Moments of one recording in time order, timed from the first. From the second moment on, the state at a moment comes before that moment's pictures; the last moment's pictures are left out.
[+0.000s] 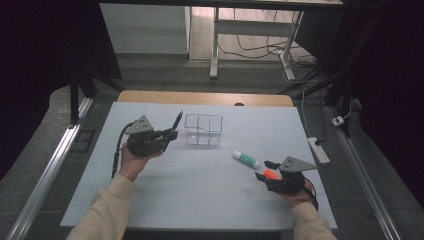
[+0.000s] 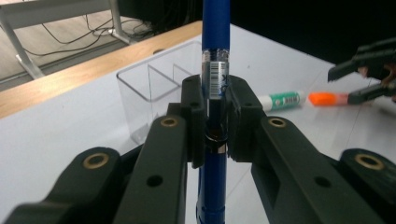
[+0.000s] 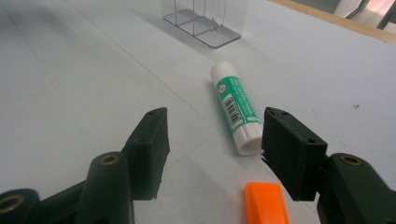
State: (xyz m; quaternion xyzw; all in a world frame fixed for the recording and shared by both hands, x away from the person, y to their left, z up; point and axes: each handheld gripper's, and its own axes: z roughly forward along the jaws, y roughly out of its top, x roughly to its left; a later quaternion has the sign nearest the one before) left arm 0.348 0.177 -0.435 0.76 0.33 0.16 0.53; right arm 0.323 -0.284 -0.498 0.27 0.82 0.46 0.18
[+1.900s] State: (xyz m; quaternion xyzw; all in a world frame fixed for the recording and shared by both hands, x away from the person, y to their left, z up) left arm 0.450 0.134 -0.433 0.73 0.38 0.17 0.54; right arm 0.325 -0.284 -0.501 0.28 0.83 0.46 0.18
